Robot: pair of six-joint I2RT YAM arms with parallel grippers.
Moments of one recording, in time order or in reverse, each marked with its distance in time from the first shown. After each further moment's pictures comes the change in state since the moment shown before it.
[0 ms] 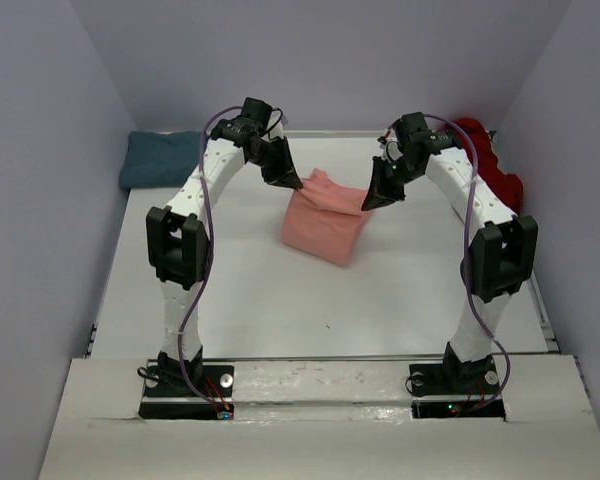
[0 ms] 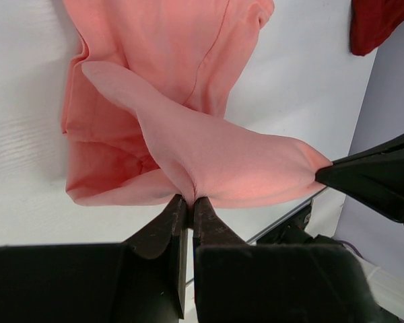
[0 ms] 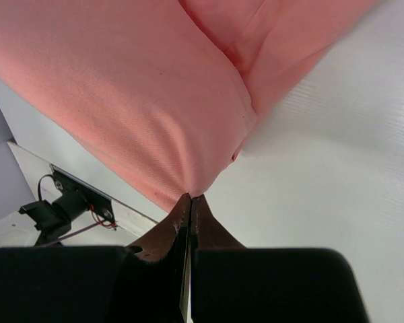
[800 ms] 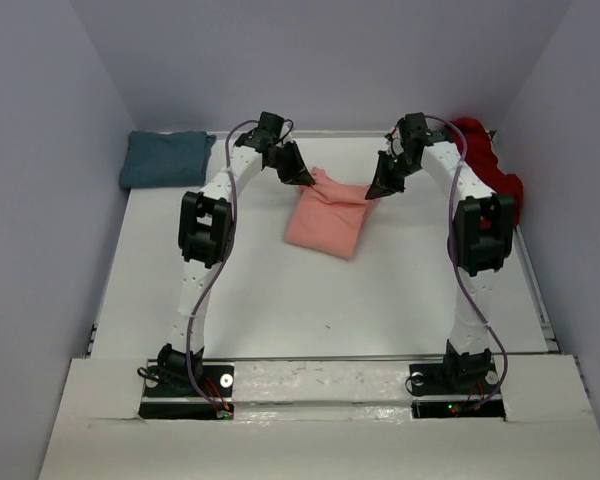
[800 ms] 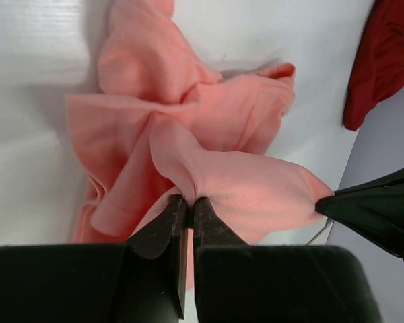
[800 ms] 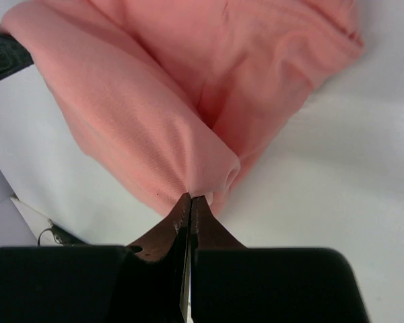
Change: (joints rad) left arm 0.013 0.332 0.174 0.233 0.047 -0.132; right arm -0.090 0.238 0.135 0.099 -0.002 0.004
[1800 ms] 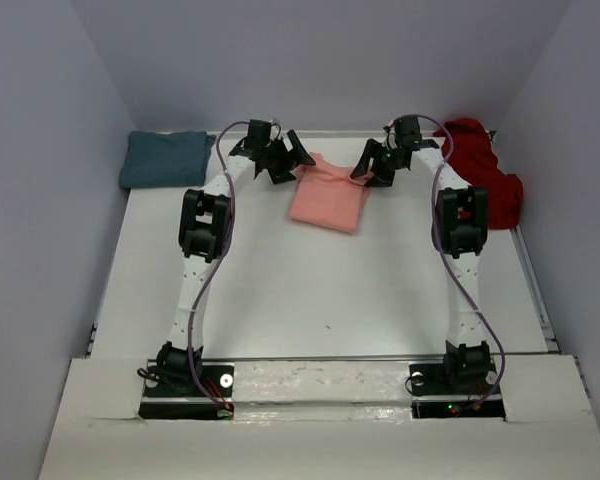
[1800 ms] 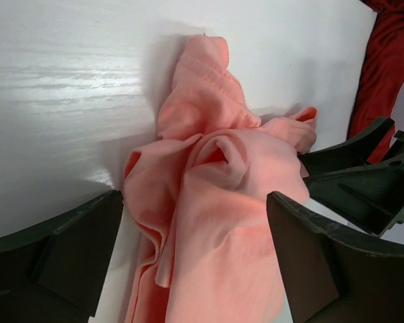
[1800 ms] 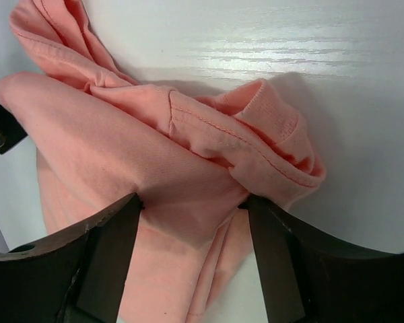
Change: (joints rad) left arm 0.065 0.172 -0.015 0.435 -0.042 -0.106; right arm -0.048 0.372 0.227 0.378 0.021 0.083
